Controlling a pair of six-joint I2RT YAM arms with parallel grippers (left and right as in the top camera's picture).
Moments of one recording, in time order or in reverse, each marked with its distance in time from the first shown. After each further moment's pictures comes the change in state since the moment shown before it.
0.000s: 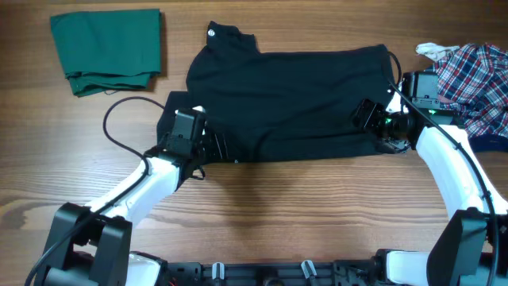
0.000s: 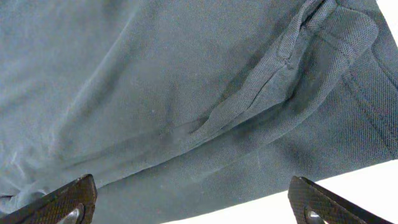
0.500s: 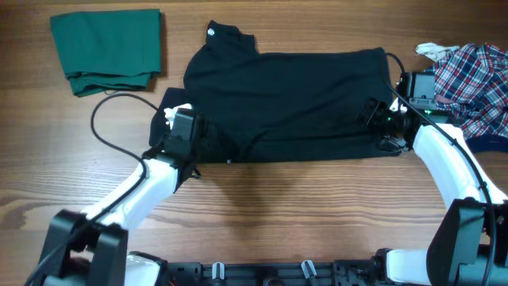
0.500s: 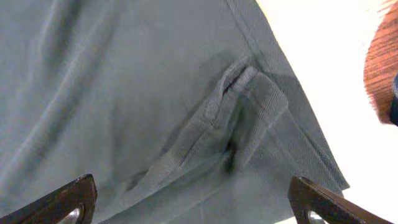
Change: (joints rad) left arm 0.000 -0.037 0.000 -0.032 -0.257 0.003; right arm 0.000 0.039 -0.022 0.097 0.162 0.032
